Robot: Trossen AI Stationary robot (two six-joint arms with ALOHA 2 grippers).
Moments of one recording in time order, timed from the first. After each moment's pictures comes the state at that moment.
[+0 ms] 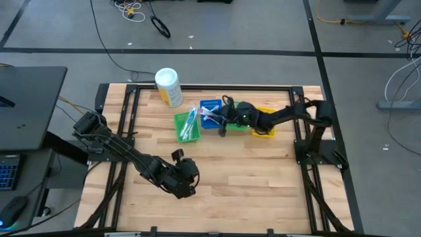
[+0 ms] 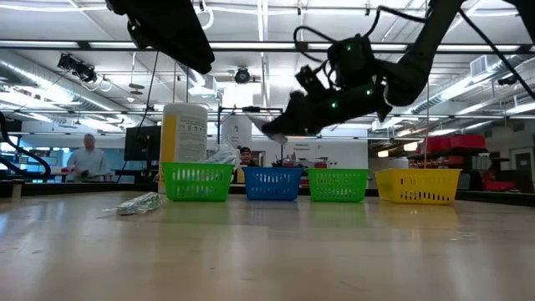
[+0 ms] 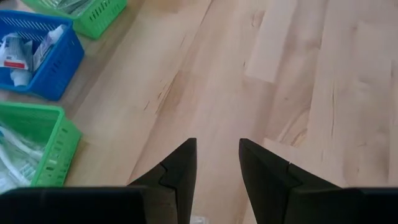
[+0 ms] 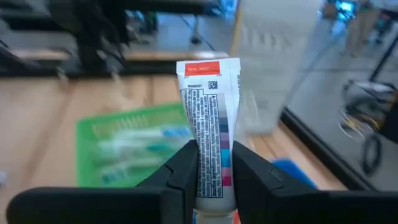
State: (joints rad) left arm -0.55 1.64 1.20 -0.58 -0.61 -0.71; right arm -0.28 1.82 0.78 0.83 -0.02 -0.10
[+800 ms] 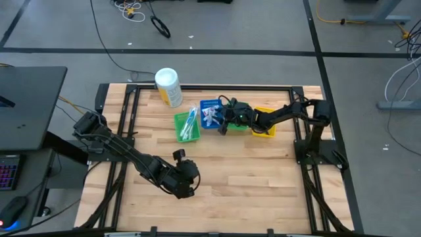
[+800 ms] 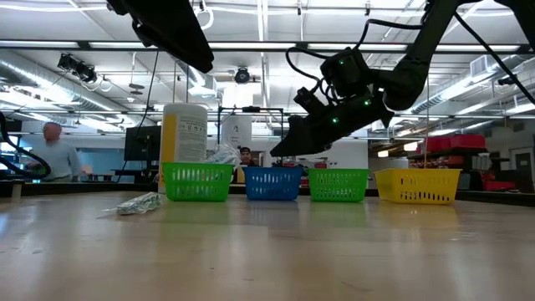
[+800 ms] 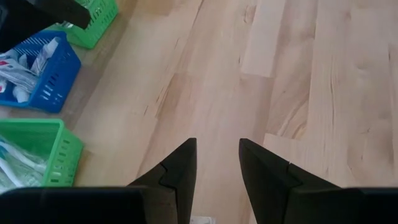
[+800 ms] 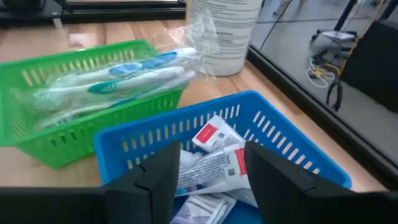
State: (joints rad) left arm -0.55 1.64 1.20 -0.57 -0.60 -0.62; right arm -0.30 1.85 0.78 0.68 0.11 -0.06
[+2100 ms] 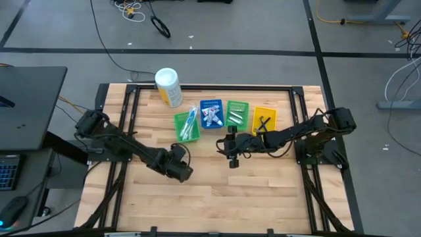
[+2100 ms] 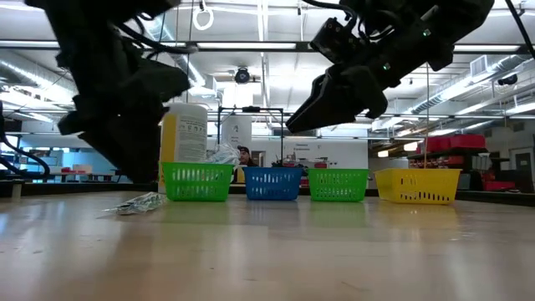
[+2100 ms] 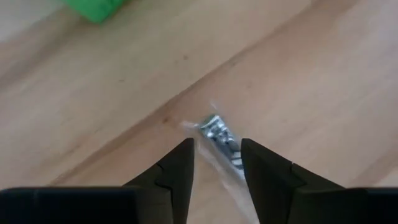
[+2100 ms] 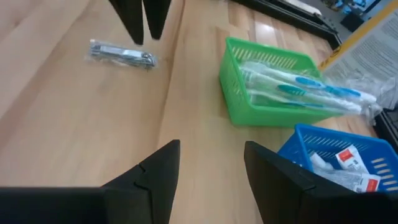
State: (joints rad) left arm -0.41 1.64 0.91 -0.58 -0.40 -1.34; right arm 0.12 1.61 0.78 0.26 0.23 -0.25
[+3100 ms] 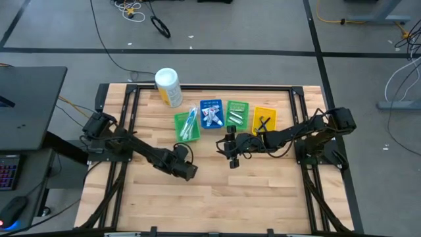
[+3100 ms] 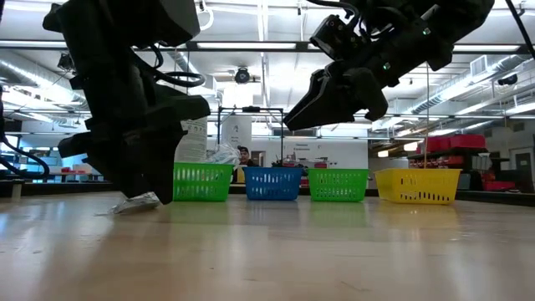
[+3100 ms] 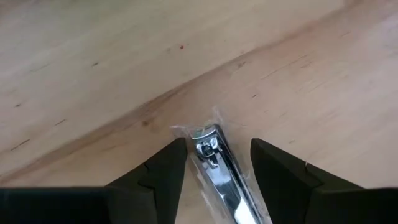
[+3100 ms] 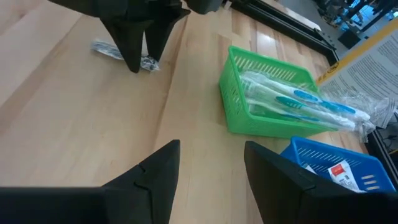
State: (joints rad) left arm -0.37 1.74 0.91 -0.50 -0.33 -1.46; right arm 0.12 1.61 0.78 0.28 0.23 -0.33
